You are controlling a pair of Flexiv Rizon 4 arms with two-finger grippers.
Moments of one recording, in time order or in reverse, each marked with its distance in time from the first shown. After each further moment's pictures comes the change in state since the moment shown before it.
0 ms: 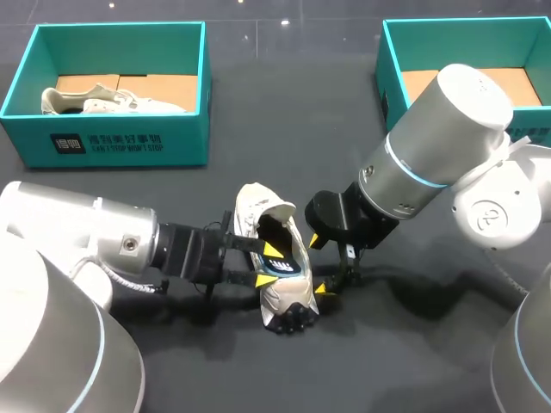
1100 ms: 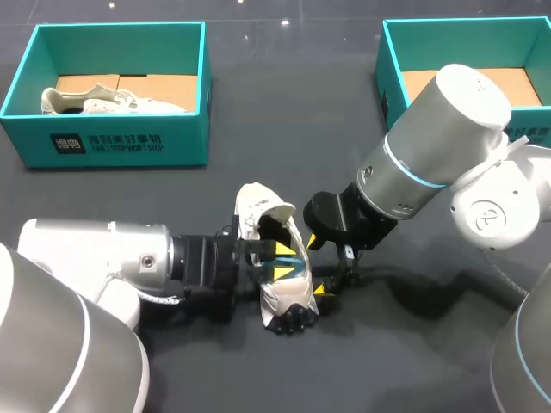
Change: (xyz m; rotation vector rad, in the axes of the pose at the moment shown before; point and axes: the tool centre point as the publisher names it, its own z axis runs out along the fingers) left arm -0.013 0.015 0.030 0.038 -0.161 -0.036; right arm 0.002 0.005 0.002 -0.010 0.010 -0.023
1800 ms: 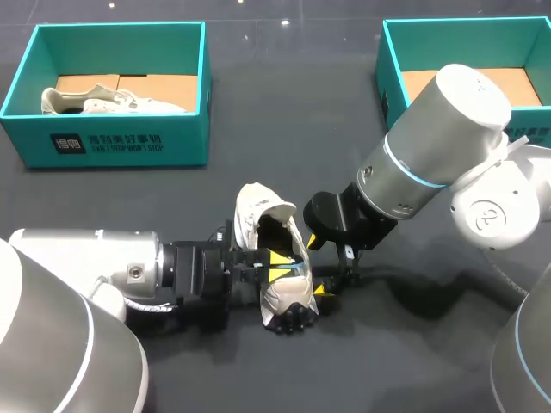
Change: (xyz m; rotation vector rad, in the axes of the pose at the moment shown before) left arm 0.006 -0.016 -0.011 0.041 -0.023 0.062; right arm 0.000 0.000 0.000 0.000 0.000 0.000
